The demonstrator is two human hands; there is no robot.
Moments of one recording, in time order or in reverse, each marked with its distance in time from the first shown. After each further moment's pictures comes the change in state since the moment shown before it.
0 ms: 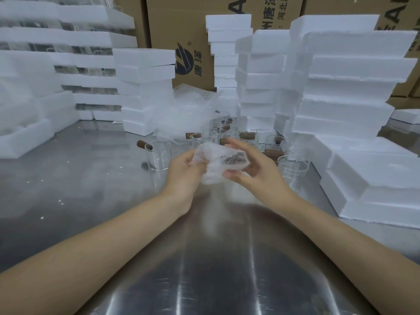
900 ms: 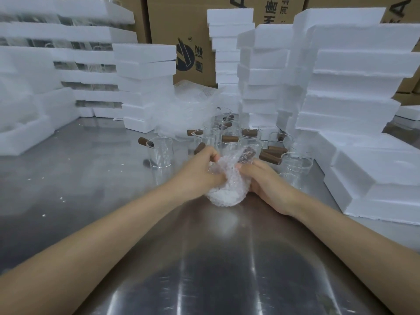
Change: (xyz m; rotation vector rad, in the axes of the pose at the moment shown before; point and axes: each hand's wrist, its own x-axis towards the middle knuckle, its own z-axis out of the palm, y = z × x) left_hand 0.011 0.003 -0.008 0.572 -0.340 0.124; right_hand -0.002 0.008 -0.001 0.355 -0.149 0.408
